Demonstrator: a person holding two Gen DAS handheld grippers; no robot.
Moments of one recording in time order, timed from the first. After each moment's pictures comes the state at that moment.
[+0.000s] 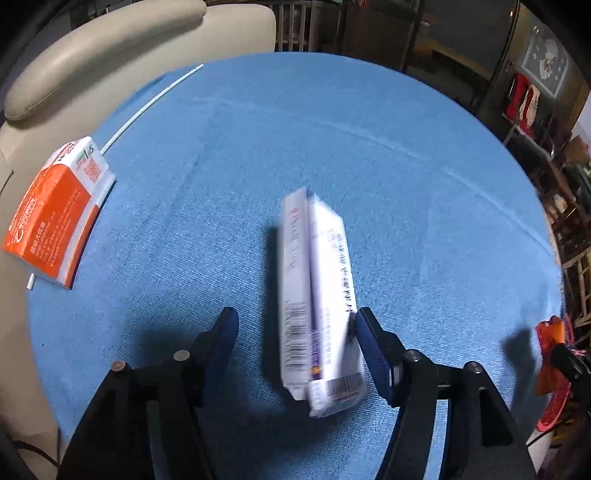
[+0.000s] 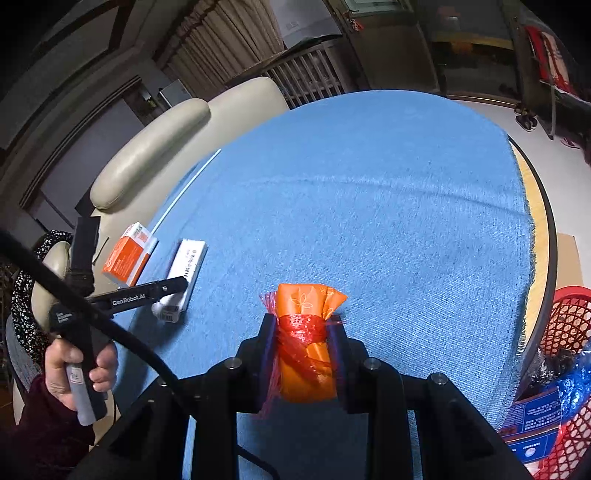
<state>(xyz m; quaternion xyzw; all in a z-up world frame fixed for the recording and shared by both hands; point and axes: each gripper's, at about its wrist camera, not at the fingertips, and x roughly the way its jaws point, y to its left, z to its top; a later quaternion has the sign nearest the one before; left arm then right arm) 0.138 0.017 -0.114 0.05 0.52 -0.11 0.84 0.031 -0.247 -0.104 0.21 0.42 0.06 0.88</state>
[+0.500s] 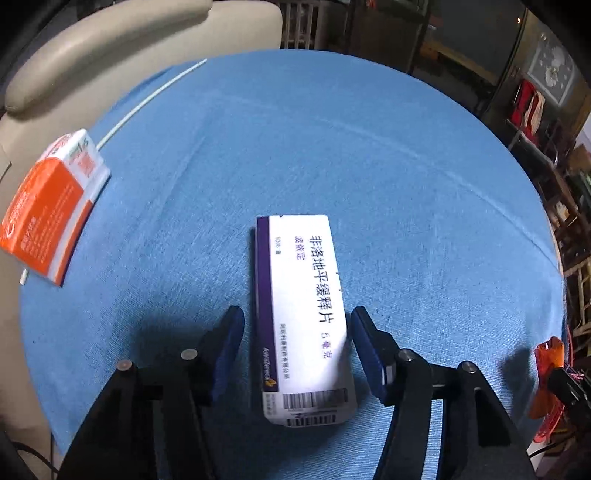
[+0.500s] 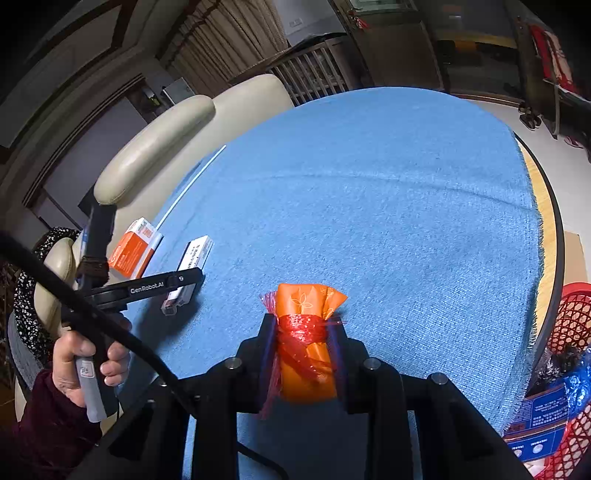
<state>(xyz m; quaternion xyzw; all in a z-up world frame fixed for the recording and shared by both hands) 0.148 0.014 -0.125 0.03 0.52 -0.10 0.85 0.029 -0.237 -0.107 0.21 0.42 0.07 0.88</state>
